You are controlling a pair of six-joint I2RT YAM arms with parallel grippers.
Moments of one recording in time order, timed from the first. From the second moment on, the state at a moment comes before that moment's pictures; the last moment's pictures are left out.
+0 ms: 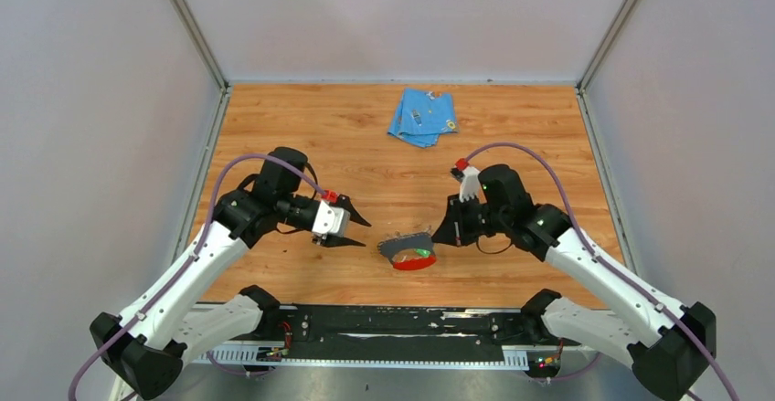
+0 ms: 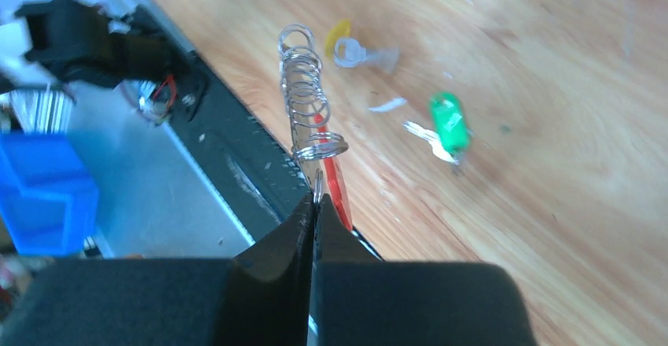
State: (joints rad) left arm -0.55 0.94 0.94 -0.76 1.04 0.99; right arm 0.62 0.93 0.72 -0.52 -0.45 0.45
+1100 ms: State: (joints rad) left arm -0.58 0.83 0.82 -0.33 1.13 0.47; right arm 1.22 1.51 1.79 -1.22 -0.02 -0.12
